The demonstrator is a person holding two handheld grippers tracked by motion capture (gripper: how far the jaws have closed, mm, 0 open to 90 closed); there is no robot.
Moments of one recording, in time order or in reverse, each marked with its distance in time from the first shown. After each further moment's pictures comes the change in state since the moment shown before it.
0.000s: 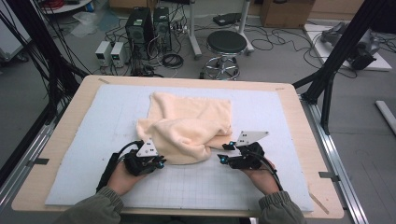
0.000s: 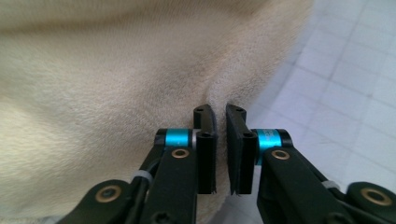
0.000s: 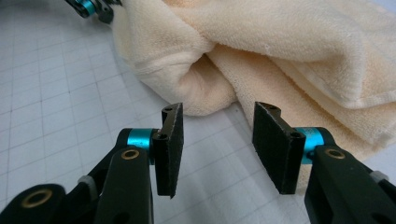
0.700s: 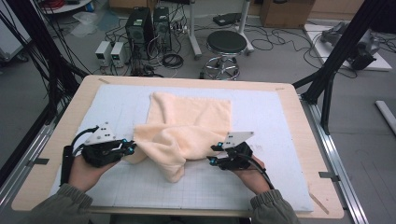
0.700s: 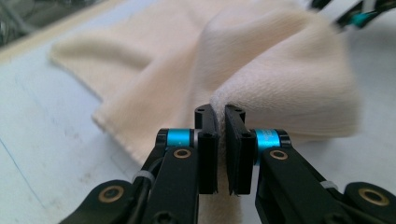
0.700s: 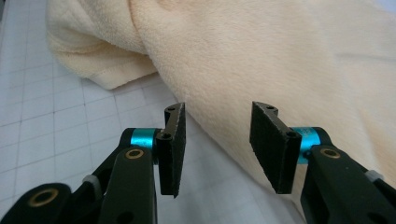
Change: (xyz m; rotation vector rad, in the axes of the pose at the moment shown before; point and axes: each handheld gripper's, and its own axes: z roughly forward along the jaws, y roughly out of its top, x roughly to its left) left arm 0.051 -0.016 -0.074 -0.111 0.095 -0.174; right arm 0.018 0.021 0.028 0.031 0.043 -0.095
